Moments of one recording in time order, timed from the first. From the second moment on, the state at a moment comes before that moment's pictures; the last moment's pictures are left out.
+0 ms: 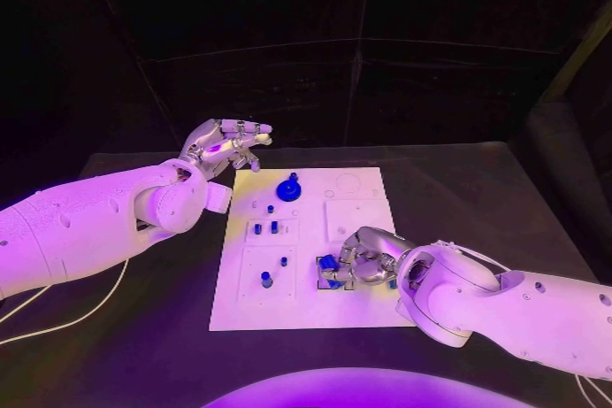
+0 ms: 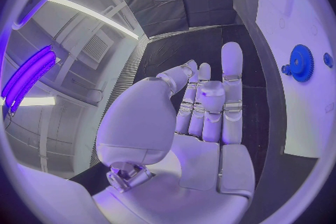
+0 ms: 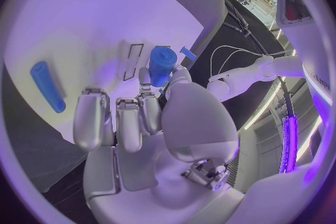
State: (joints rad) left arm 1.22 -0.82 -0.09 1.36 -0.05 -0.20 0.46; left_hand 1.29 -0.07 0.49 -0.09 0.07 1.03 0.16 0.14 0.07 1.08 0.09 0.37 0.11 1.33 0.00 1.21 0.76 0.16 1.28 0.10 0.69 0.60; right arm 1.00 -0.84 -0.08 1.86 -1.32 -0.39 -0.52; right_hand 1.25 0.02 -0.21 0.29 0.46 0.94 0.08 0.62 0.19 1.44 -0.02 1.37 1.29 1.46 -0.09 1.52 1.31 0.08 1.46 0.02 1.38 1.22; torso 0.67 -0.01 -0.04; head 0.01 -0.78
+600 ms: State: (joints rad) left arm 1.22 -0.81 -0.09 1.36 -0.05 -0.19 0.46; left_hand 1.29 -0.07 0.49 -0.09 0.07 1.03 0.17 0.14 0.07 1.08 0.09 0.37 0.11 1.33 0.00 1.21 0.75 0.16 1.28 0.10 0.69 0.60; right arm 1.00 -0.83 -0.08 1.84 -1.30 -0.43 -0.55; right_hand 1.08 -0.13 -0.20 0.30 0.06 0.92 0.05 0.65 0.23 1.39 -0.02 1.29 1.23 1.47 -0.09 1.51 1.31 0.08 1.46 0.02 1.35 1.17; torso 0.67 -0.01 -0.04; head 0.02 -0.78
